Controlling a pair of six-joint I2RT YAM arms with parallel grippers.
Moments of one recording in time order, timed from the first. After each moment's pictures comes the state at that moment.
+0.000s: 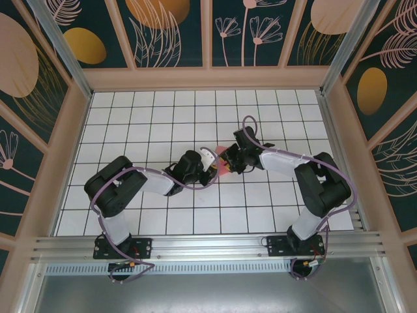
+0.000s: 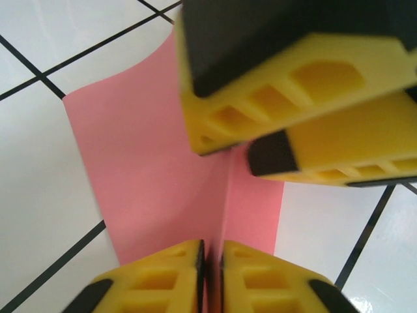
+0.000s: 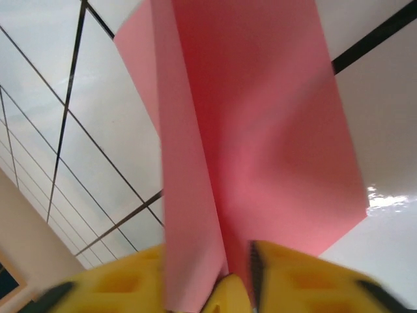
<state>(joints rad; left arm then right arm) -0.79 1.81 0.71 0.51 0.13 -0.09 0.56 1.67 0.92 -0.20 -0.31 1.39</state>
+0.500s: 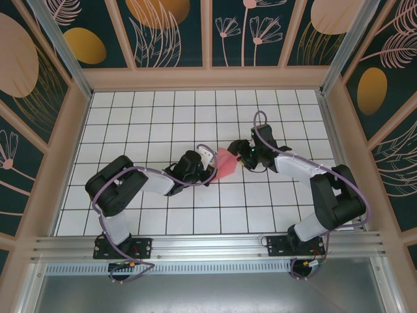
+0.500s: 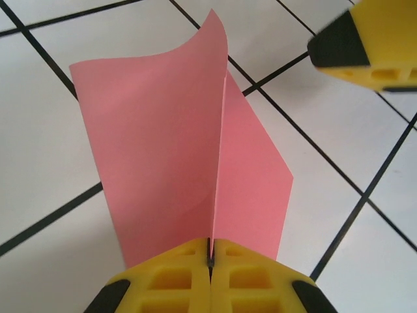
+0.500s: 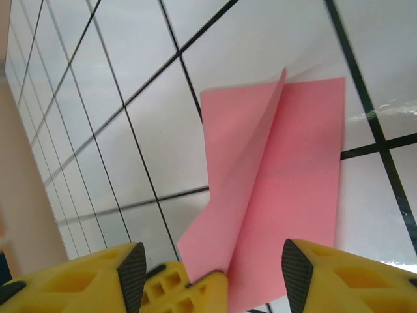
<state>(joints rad) -0.79 1.82 0.71 0.52 0.19 -0.32 0.43 1.51 0.79 -0.11 -0.37 1.01</state>
